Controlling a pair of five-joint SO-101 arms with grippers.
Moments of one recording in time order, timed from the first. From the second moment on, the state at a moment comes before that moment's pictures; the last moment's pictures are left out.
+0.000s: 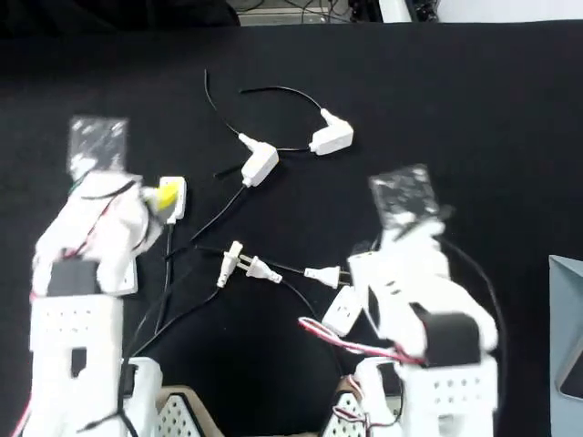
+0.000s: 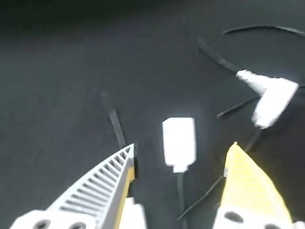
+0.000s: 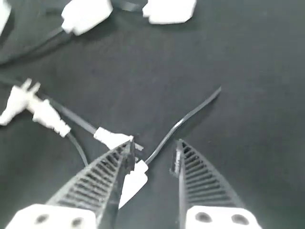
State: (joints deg) left arm -11.2 -57.8 55.0 48.2 -6.8; right arm -6.5 -68.5 51.5 80.1 10.3
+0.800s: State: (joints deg) left arm -18.7 -88.1 87.6 49.2 -8.6; right arm -13.5 -26.3 51.9 60.3 37.7
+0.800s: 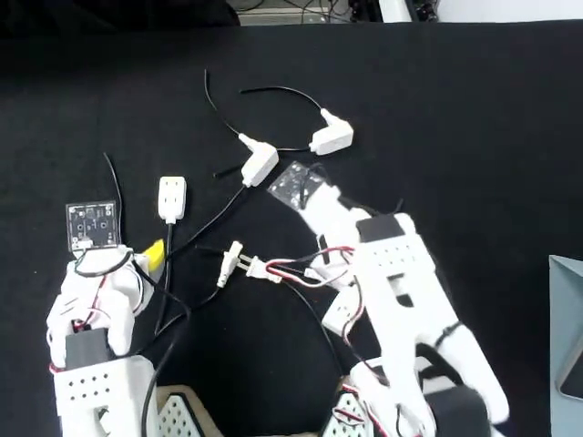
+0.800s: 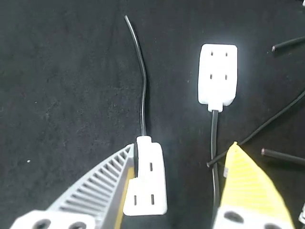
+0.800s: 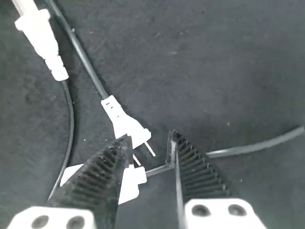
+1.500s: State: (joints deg) left arm -18.7 -89.7 88.4 49.2 -8.6; right arm -18.5 -13.8 50.9 57.7 39.4
